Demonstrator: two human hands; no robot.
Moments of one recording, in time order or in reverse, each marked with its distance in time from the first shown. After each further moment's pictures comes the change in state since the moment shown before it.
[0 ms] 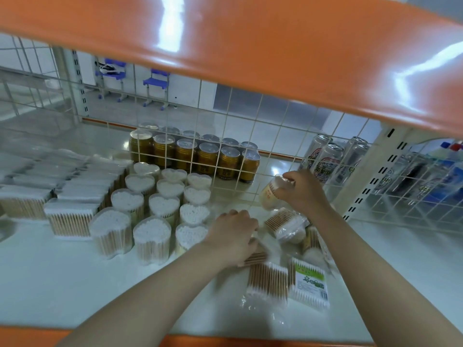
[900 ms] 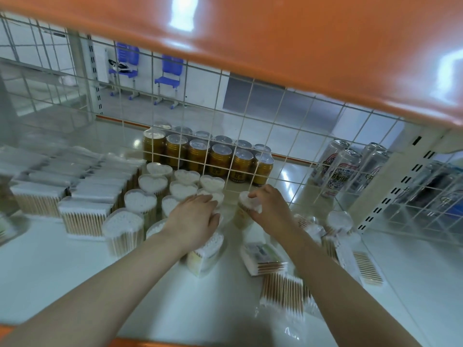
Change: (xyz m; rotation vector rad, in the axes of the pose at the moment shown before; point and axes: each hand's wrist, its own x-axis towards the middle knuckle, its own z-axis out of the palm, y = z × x) left_hand -0.023 -0.079 -0.020 -0.007 0.148 -0.191; right_hand -0.004 -0.043 0.072 -0.115 -0.156 -0.218
